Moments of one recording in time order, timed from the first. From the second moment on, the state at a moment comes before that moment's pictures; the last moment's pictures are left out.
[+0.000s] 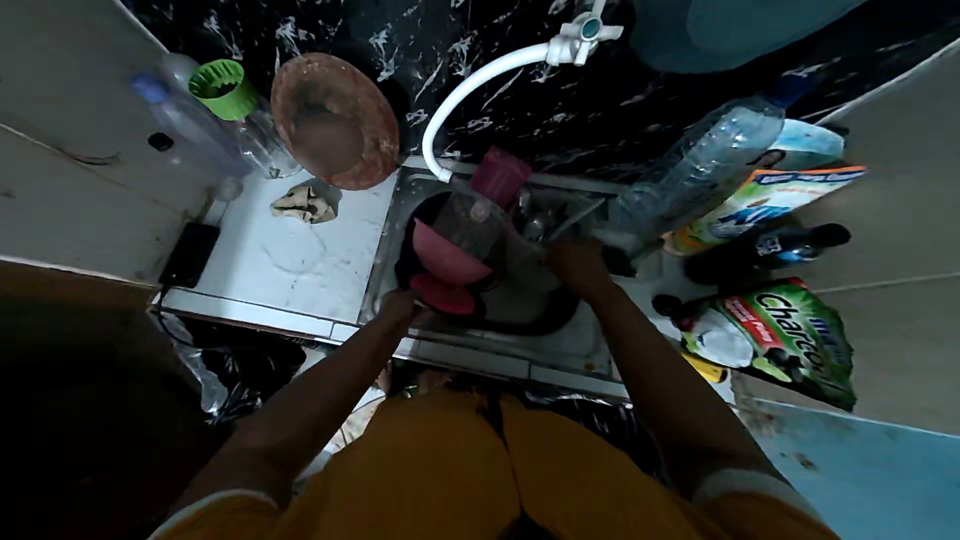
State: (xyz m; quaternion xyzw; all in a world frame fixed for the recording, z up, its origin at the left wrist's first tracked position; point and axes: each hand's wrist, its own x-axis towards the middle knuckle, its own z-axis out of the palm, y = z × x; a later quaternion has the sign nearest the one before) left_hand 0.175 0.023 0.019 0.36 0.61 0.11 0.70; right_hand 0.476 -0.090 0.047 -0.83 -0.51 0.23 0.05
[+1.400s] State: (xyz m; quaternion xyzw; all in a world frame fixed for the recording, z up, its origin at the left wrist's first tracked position) left_hand 0.142 0.135 0.049 0.63 0.37 0.17 0.67; right_hand 0.280 0.100 0.029 -0.51 0.04 0.53 0.67
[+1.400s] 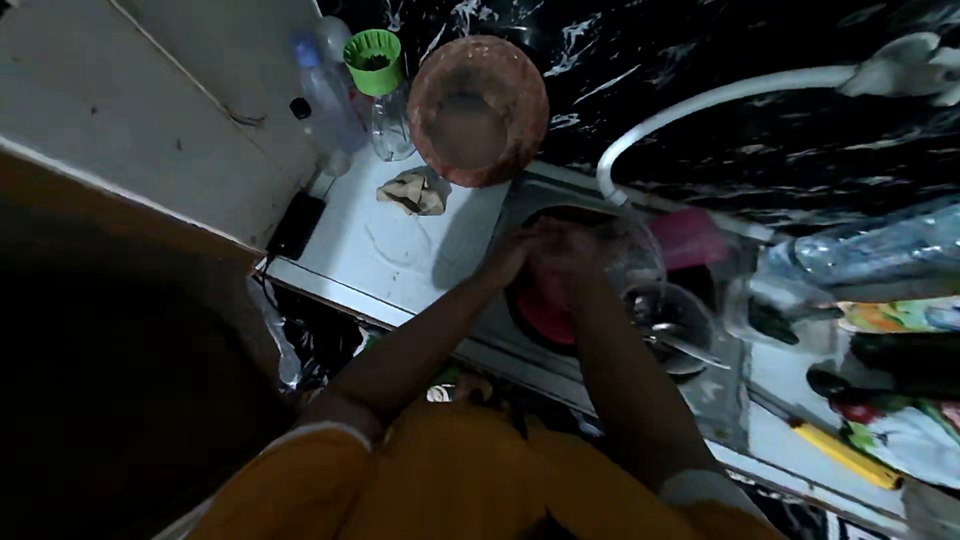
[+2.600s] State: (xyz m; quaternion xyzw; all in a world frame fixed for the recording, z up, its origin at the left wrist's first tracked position) left_hand -0.202 0.176 0.016 0.59 0.48 0.07 0.64; right_hand 0.352 0.037 0.023 -0.42 0.05 0.26 0.87
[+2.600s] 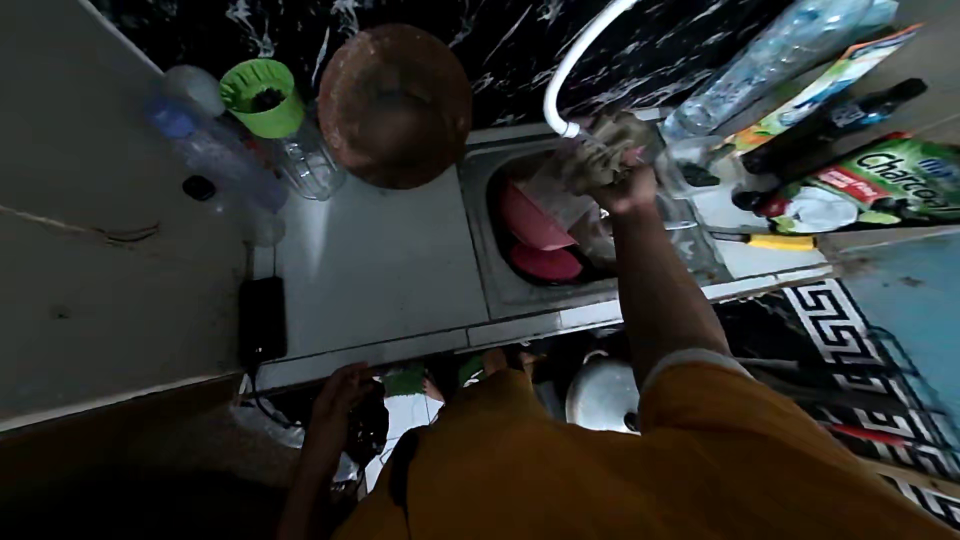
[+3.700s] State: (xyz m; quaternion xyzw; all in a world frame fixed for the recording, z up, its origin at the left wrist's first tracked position) left_hand -0.139 0.117 0.022 0.51 0.52 0.11 0.67; right_hand 0.386 0.044 0.052 -0.72 -0.12 0.33 0.60
